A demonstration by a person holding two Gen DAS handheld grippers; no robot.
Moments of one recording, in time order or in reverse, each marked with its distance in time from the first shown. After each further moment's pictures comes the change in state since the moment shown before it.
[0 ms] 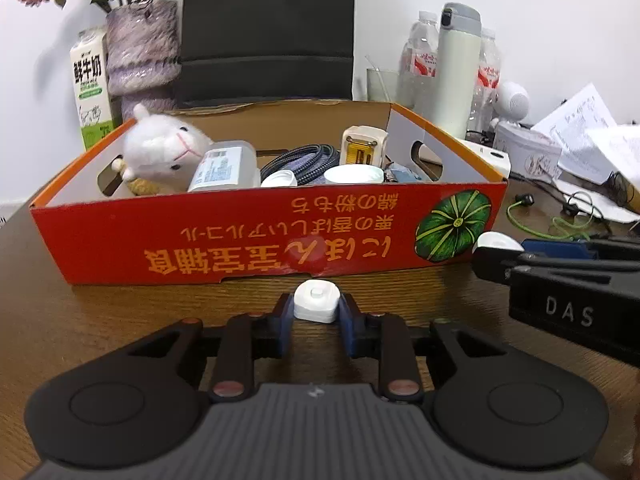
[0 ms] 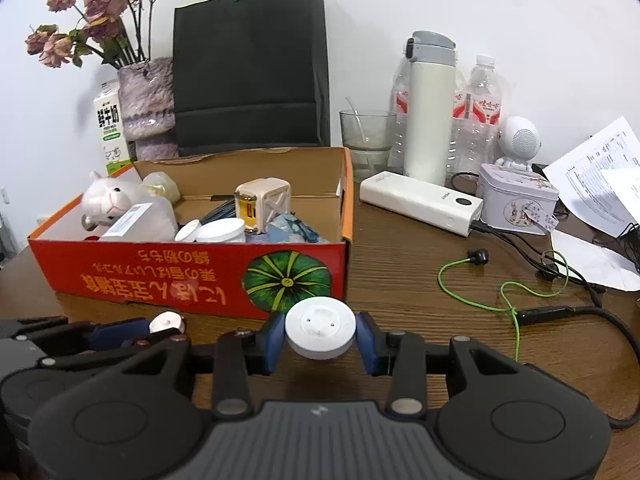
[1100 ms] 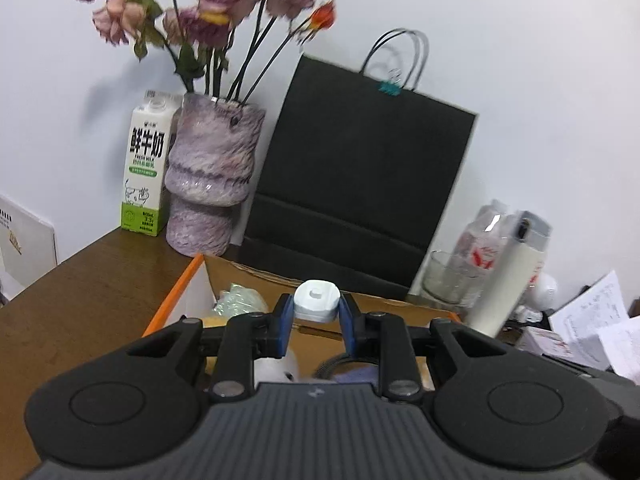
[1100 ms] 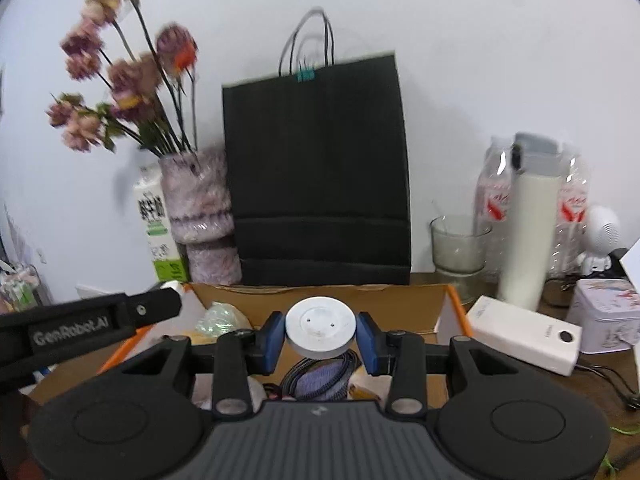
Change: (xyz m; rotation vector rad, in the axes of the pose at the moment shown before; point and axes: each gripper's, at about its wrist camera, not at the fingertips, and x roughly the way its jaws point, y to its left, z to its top) left arm -0.008 0.099 0.126 -0.271 -0.260 -0.022; right arm 0.051 0.064 0.119 0.020 -0.161 0.131
